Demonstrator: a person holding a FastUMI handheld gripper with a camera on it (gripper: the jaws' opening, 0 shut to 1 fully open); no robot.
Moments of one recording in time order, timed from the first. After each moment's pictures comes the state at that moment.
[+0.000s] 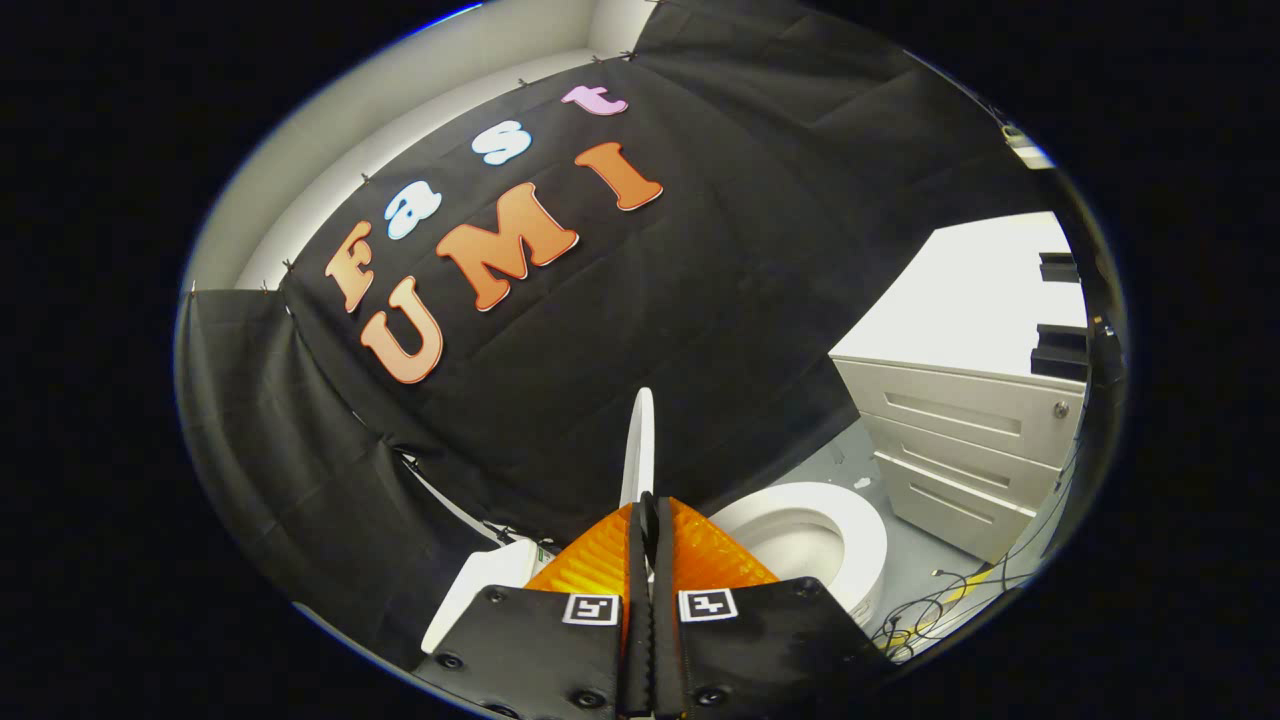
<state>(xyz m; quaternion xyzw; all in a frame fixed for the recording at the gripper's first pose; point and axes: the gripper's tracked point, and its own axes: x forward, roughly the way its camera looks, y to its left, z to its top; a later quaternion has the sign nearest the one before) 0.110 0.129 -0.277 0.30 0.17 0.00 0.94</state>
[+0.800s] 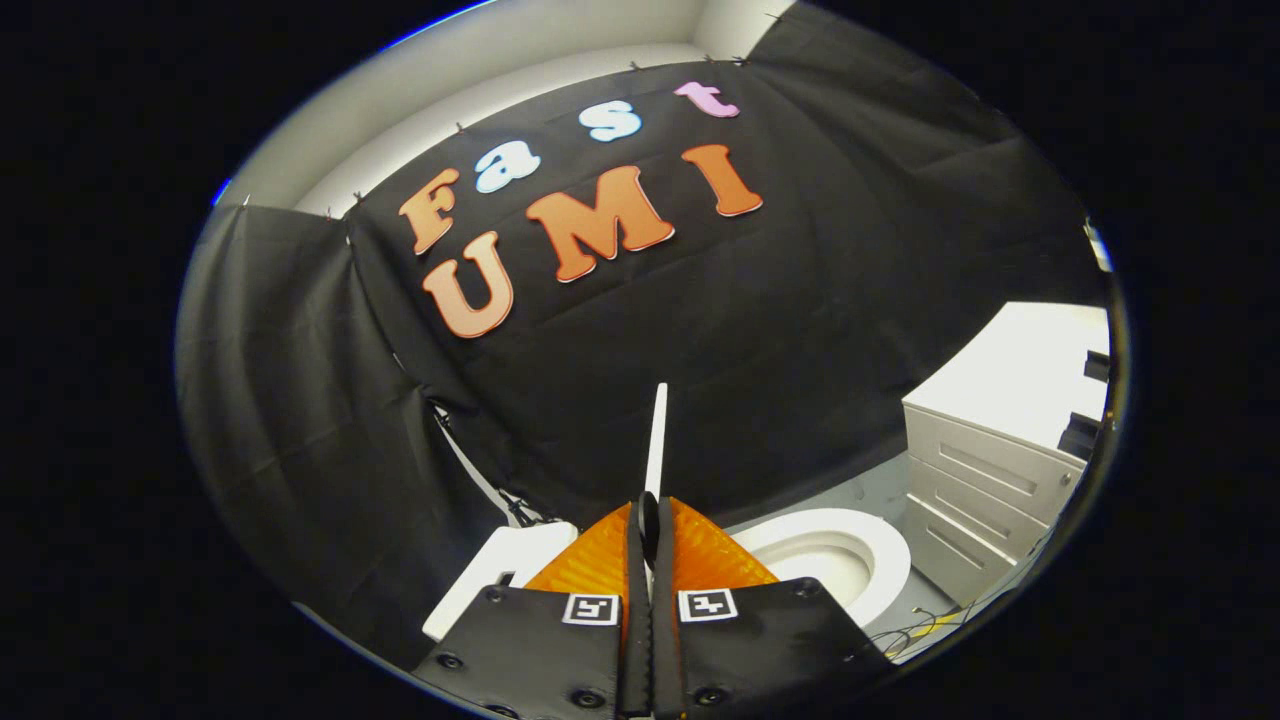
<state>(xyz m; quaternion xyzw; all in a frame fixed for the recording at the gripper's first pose) 0.114 0.243 -0.209 0.19 0.17 0.07 0.96</state>
